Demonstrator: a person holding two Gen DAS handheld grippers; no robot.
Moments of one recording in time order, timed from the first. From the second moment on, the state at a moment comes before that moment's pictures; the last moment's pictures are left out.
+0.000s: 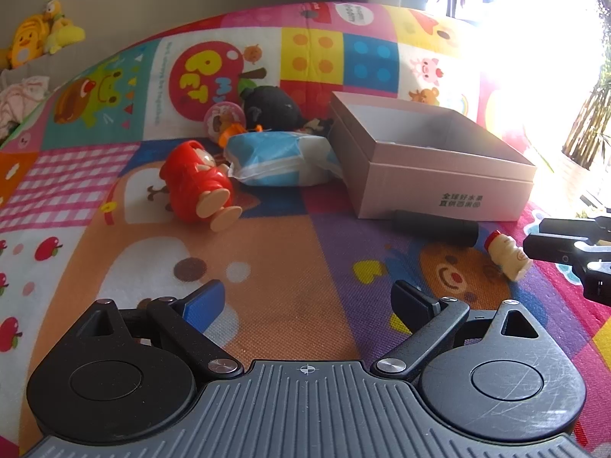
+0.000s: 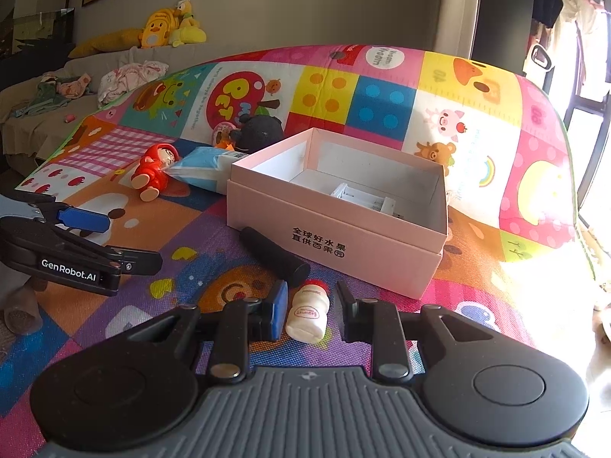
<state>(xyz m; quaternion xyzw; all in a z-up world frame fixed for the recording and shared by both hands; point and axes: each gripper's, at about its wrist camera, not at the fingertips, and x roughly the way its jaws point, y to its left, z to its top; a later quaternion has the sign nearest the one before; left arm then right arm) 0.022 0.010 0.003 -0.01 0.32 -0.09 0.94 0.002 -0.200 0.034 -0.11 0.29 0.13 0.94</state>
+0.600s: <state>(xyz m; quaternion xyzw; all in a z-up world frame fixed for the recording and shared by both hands) 0.022 0.012 0.004 -0.01 0.32 -0.08 0.94 0.006 -0.207 0.040 -0.10 0.28 0.14 0.94</state>
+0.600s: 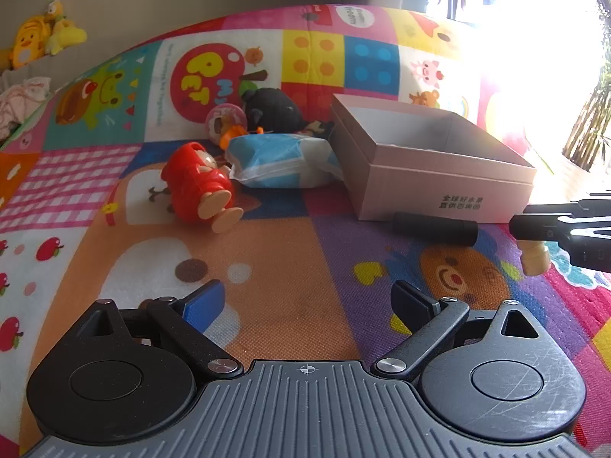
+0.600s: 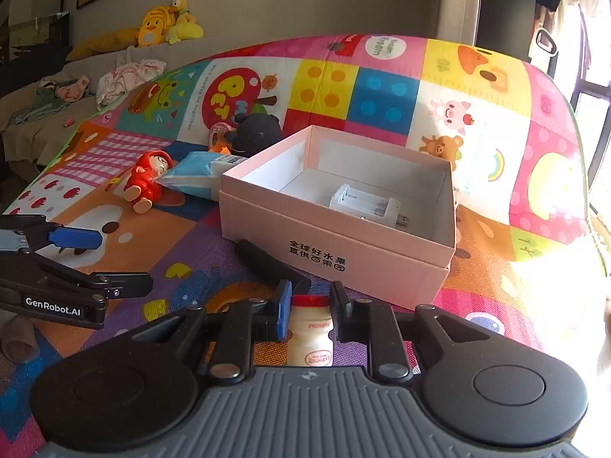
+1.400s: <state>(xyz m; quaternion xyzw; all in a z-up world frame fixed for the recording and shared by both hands) 0.021 -0.002 0.004 0.03 0.32 -0.07 0.95 -0.044 -0.244 0.029 -0.04 0.25 0.10 0.96</state>
